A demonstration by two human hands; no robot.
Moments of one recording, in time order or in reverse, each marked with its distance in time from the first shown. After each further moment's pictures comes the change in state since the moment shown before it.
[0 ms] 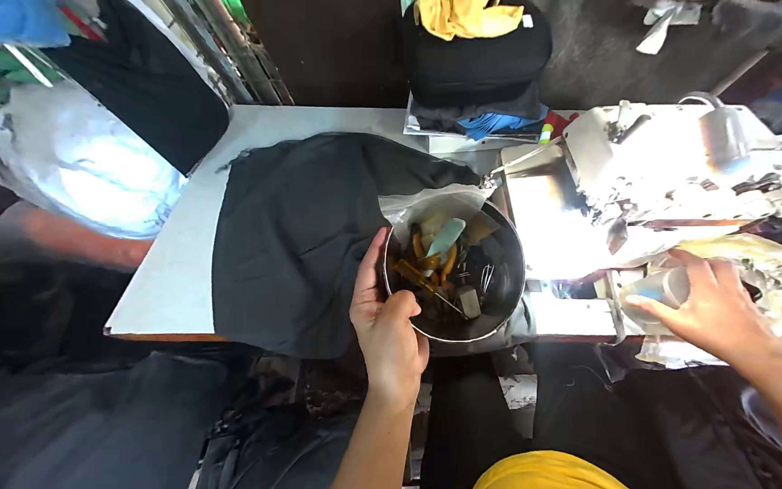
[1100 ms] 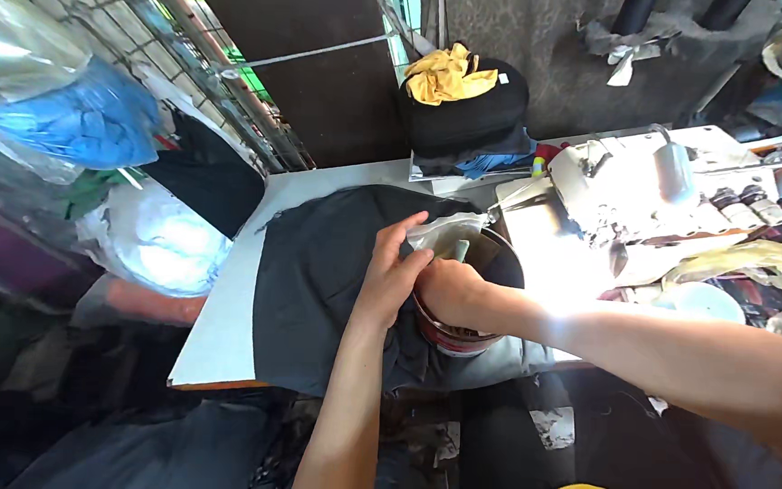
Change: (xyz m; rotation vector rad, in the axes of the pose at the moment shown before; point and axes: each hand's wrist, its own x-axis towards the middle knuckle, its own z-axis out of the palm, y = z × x) left_hand 0.095 0.035 0.013 0.676 -0.564 -0.008; right_hand 0.040 -0.336 -0.020 -0.010 -0.810 -0.498
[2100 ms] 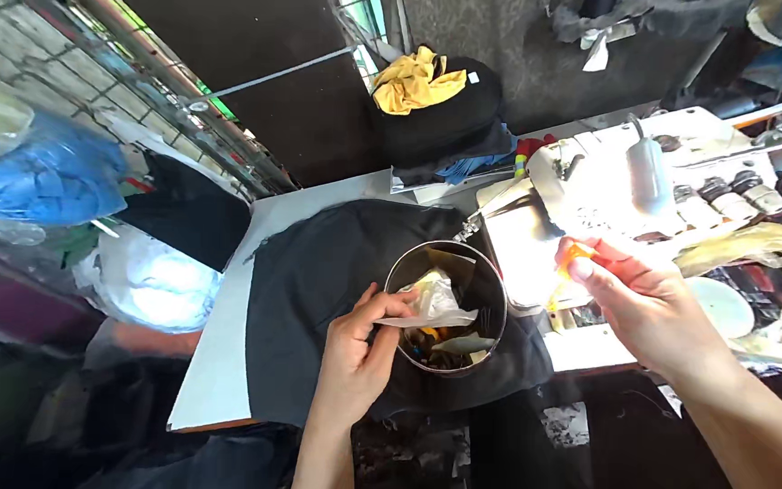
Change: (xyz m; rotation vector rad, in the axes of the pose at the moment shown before) left_hand -0.035 -0.007 -0.010 0.216 -0.093 0.517; right_hand -0.095 0.148 0.044 1.033 1.068 -0.436
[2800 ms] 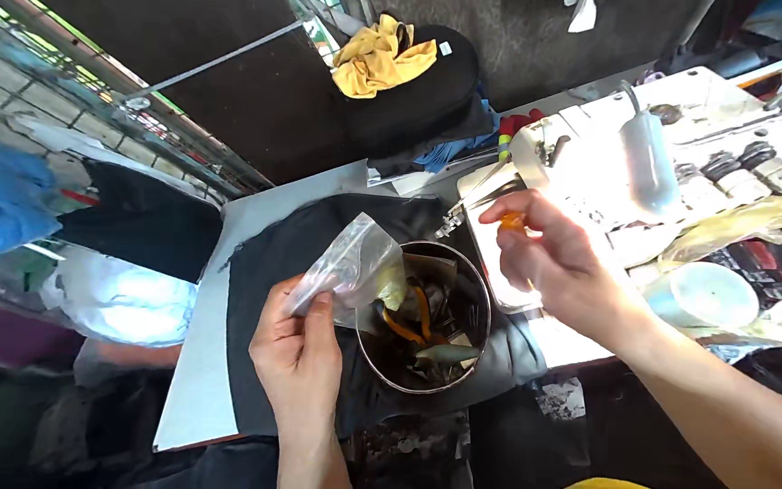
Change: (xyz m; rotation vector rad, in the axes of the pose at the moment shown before) left_hand 0.024 0.000 0.008 0.049 0.459 -0.070; right_hand 0.040 -0.005 0.028 -0.114 -0.091 0.047
